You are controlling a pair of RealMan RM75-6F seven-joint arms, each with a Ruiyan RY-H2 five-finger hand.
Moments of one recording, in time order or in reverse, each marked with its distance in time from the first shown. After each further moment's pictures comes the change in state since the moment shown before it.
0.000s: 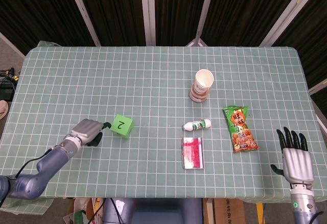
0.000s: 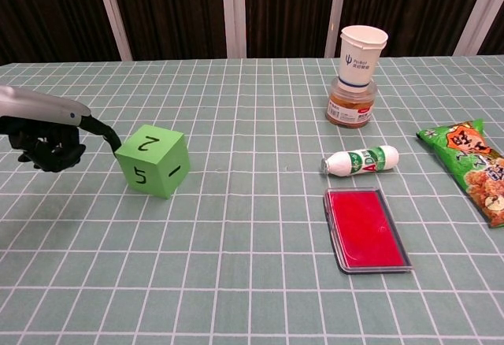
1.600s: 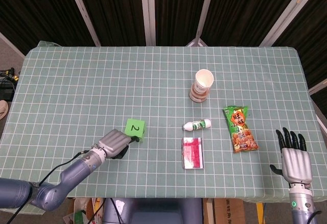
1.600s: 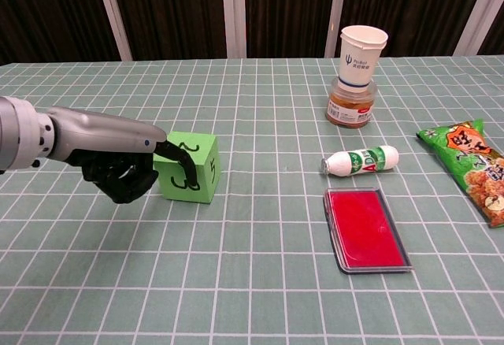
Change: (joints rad) left arm -0.026 -0.152 -0.053 -0.087 0.047 0.099 0.166; right arm 0.007 -0.013 0.002 0.002 0.027 -0.010 -0.010
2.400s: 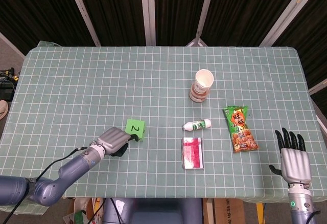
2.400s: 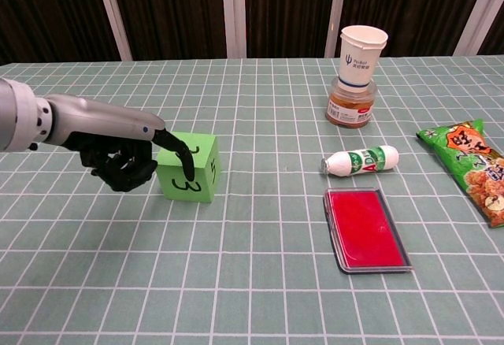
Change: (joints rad) left arm -0.018 0.072 -0.028 -0.017 -0.013 -0.092 -0.079; right arm 0.002 -0.003 -0.001 -0.006 0.010 -0.001 -0.012
